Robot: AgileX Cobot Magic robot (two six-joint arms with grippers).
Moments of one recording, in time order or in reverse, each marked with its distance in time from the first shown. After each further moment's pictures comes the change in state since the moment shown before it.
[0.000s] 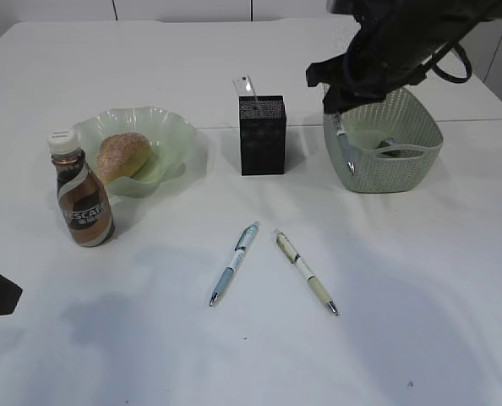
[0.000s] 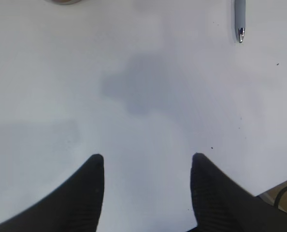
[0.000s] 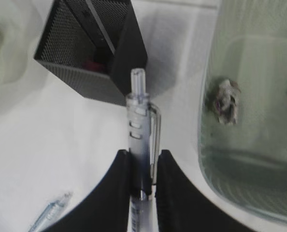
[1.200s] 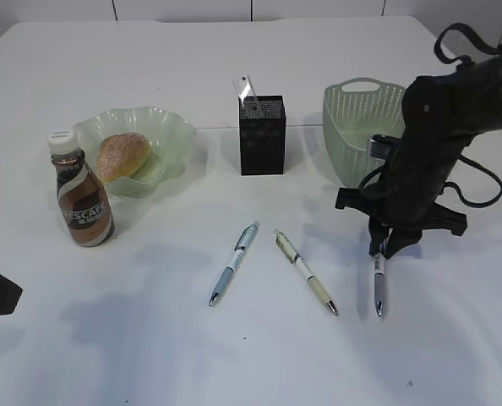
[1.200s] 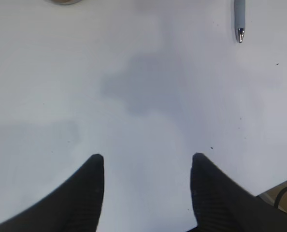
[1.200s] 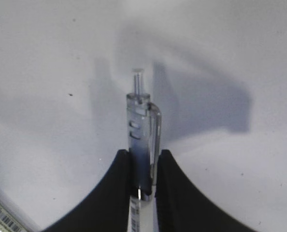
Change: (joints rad) left arm 0.000 0.000 0.000 0.000 0.000 0.000; right arm 0.000 0.056 0.338 -0.119 0.079 0.549
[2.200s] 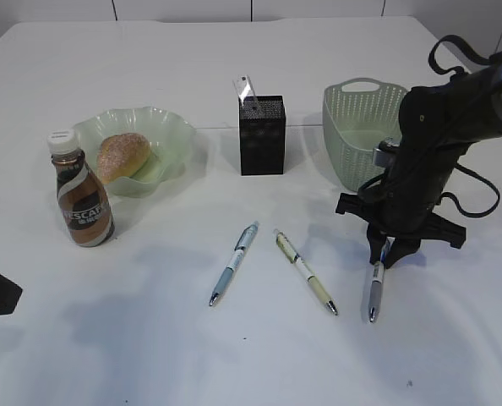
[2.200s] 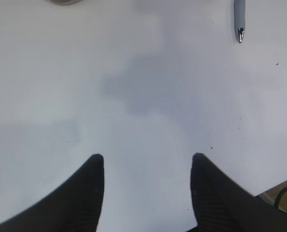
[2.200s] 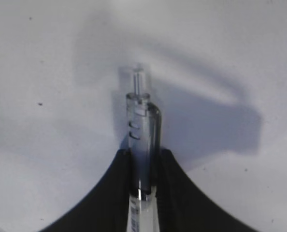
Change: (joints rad) left arm 0.000 0.000 0.000 0.000 0.000 0.000; right arm 0.000 0.032 0.005 0.000 -0.001 0.112
